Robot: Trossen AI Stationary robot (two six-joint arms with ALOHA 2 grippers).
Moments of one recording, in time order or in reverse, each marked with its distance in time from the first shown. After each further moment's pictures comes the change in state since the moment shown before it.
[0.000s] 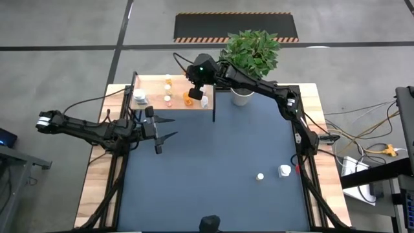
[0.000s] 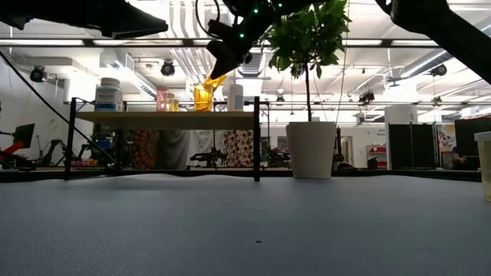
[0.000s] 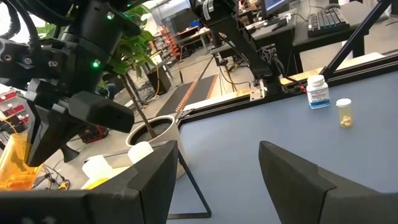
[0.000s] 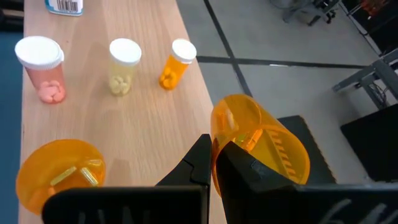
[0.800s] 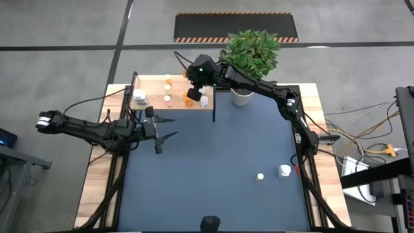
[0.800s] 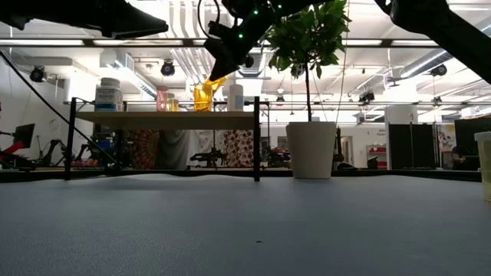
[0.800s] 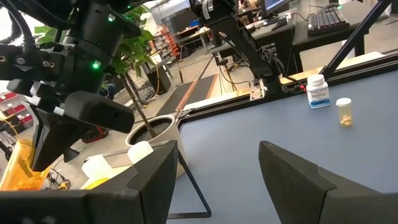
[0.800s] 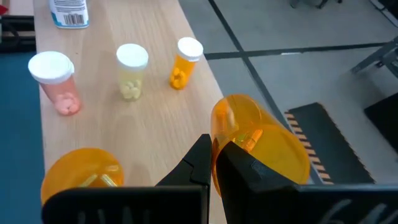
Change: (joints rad) left arm 0.000 0.002 0.000 0.000 0.000 0.000; right arm 0.000 0.000 -0.011 -0.004 -0.027 0.125
